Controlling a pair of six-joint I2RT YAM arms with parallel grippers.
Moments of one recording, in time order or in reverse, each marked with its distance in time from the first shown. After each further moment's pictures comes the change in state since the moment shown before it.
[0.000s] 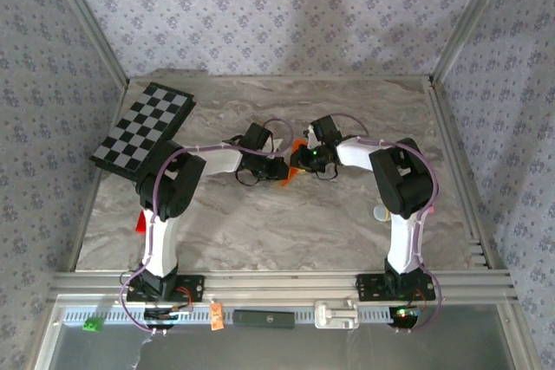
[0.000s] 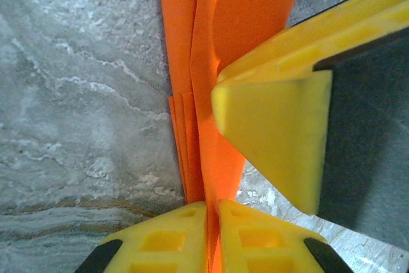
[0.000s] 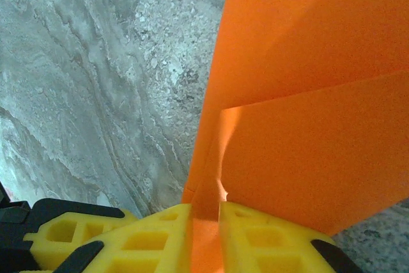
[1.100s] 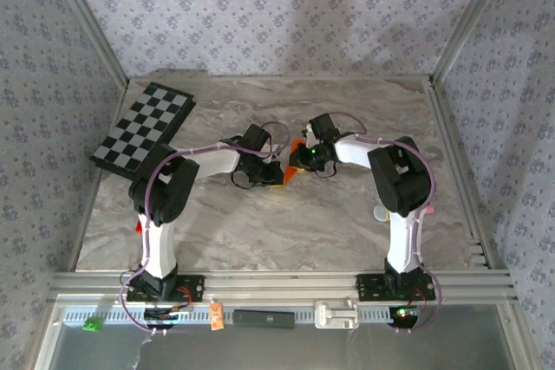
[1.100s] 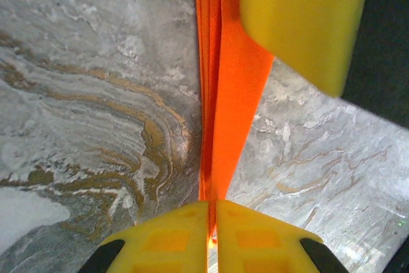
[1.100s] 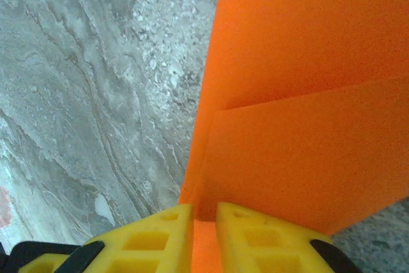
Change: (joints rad) left arm -0.009 -0.067 -0.014 -0.166 -0.032 -0.038; right arm 0.001 0.026 0.055 -0.060 0.001 -0.014
